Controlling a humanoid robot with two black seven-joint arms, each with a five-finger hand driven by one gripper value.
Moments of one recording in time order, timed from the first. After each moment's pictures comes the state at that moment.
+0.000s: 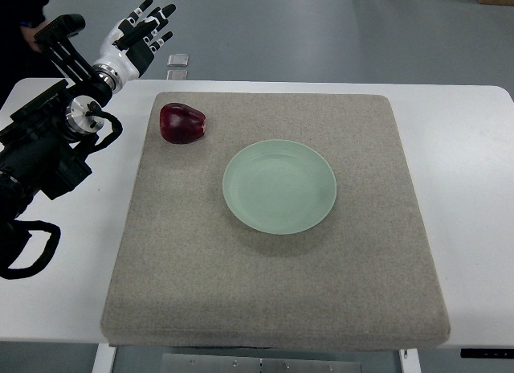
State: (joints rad) left arm -1.08 0.13 -0.64 -0.21 -0.09 -0.30 -0.17; right arm -0.02 0.00 -0.08 0.15 0.11 0.15 0.36
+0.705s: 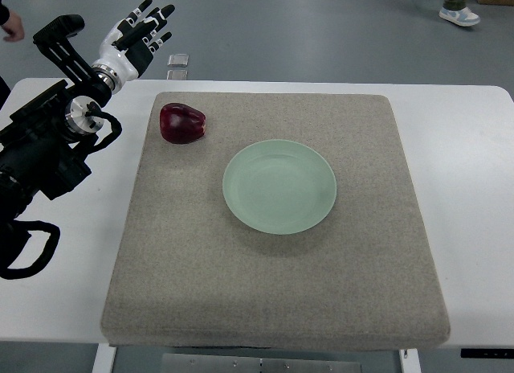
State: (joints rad) left arm -1.08 0.13 -0.64 -0.21 -0.08 -0.30 -0.17; right arm -0.02 0.00 -0.08 0.15 0.11 0.15 0.36
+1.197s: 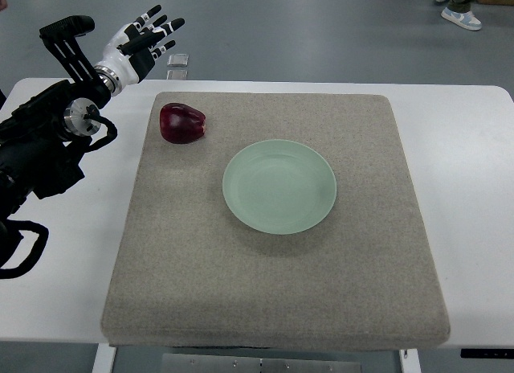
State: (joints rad) left arm -1.10 0.16 -0.46 -0.22 -0.07 -0.31 -0.17; right arm -0.02 0.00 -0.08 0.15 0.11 0.15 0.36
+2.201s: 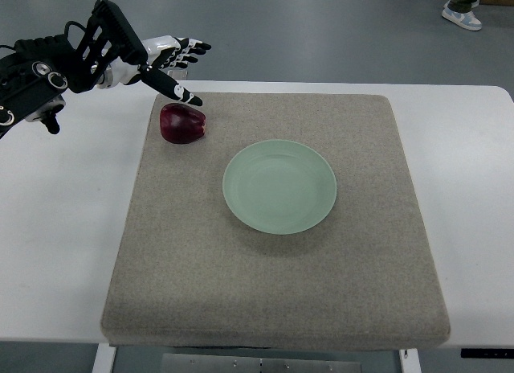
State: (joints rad) left arm -1.16 0.49 -0.27 -0.76 0.95 -0.32 -0.17; right arm -0.02 0.00 -0.08 0.15 0.11 0.15 0.36
